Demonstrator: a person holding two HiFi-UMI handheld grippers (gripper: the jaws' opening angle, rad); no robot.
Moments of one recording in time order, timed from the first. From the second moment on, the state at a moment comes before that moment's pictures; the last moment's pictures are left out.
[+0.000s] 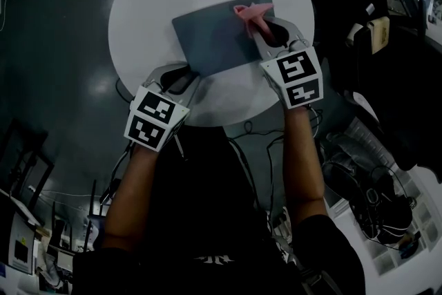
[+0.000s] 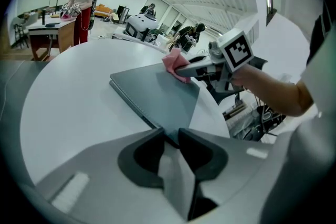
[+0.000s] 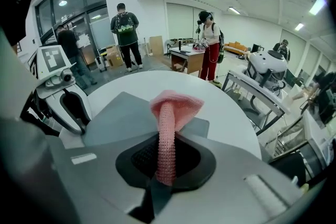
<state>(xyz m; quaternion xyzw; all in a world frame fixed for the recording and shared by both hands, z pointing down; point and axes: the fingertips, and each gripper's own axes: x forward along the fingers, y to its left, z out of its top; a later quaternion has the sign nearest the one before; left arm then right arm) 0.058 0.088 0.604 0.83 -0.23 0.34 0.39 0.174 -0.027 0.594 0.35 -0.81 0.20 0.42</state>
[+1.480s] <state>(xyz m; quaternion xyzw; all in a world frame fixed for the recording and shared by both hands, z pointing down) 0.056 0.086 0.602 0.83 -0.23 0.34 0.38 0.043 0.048 0.593 0.22 -0.86 0.20 0.41</state>
